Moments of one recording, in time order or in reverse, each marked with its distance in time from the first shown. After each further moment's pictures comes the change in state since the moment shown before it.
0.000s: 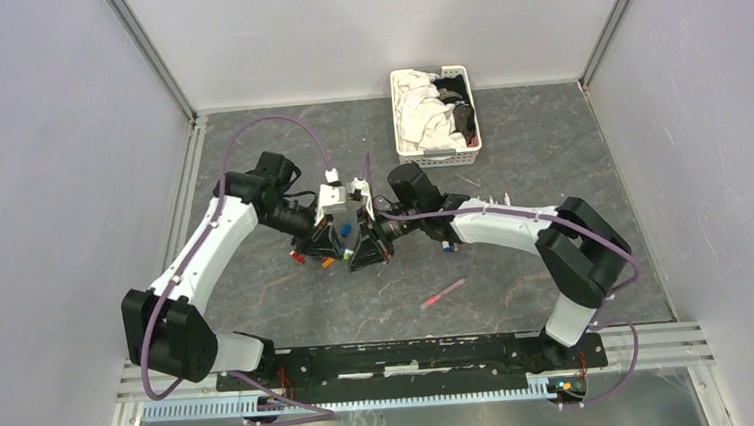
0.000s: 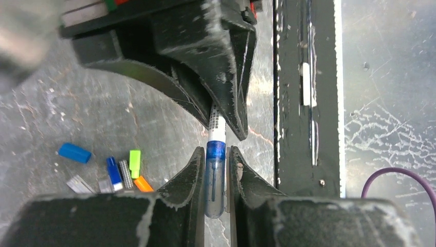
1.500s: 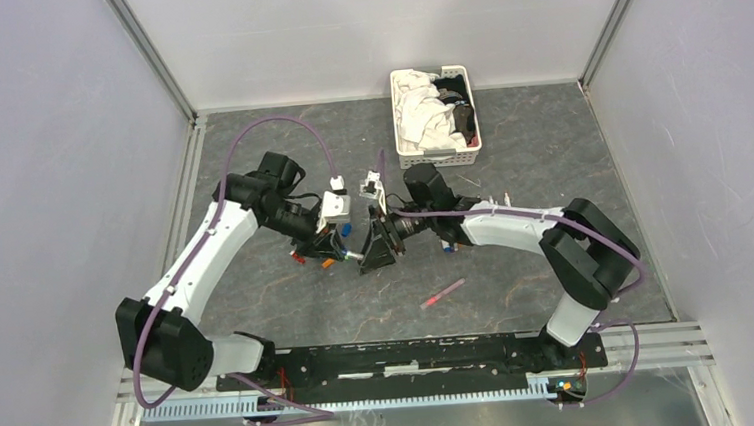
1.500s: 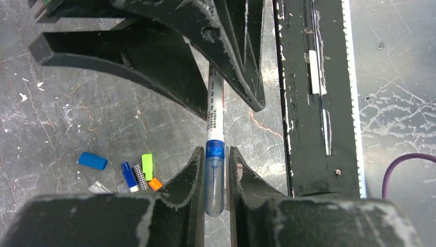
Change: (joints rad) left arm -0.044 -0.029 0.027 -0.024 -0.024 0.104; right arm -0.043 -0.063 -0.095 0.100 -0.074 0.167
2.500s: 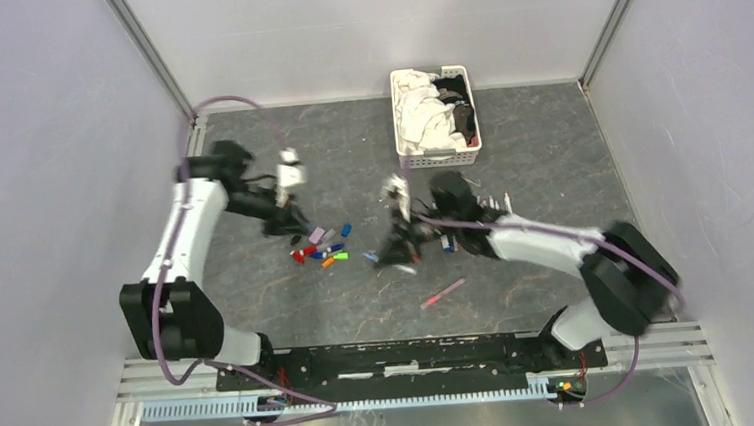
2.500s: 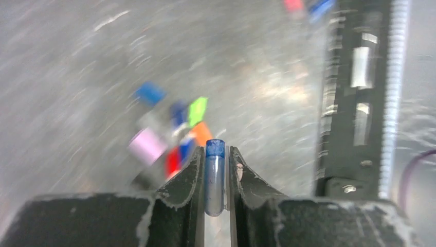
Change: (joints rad) left arm 0.202 0.094 0.070 -0.154 0.086 0.164; right arm 0.008 -0.074 -0.025 0.038 0.153 -0.063
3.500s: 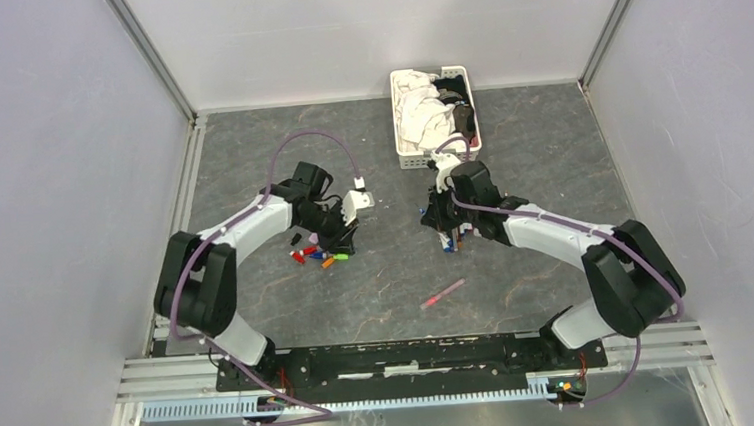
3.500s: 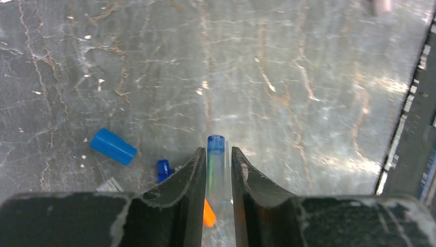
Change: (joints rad) left arm -0.240 0.163 -0.257 0.689 -0.311 -0.483; right arm -0.226 -0.143 -0.149 -0.289 0.684 -0.021
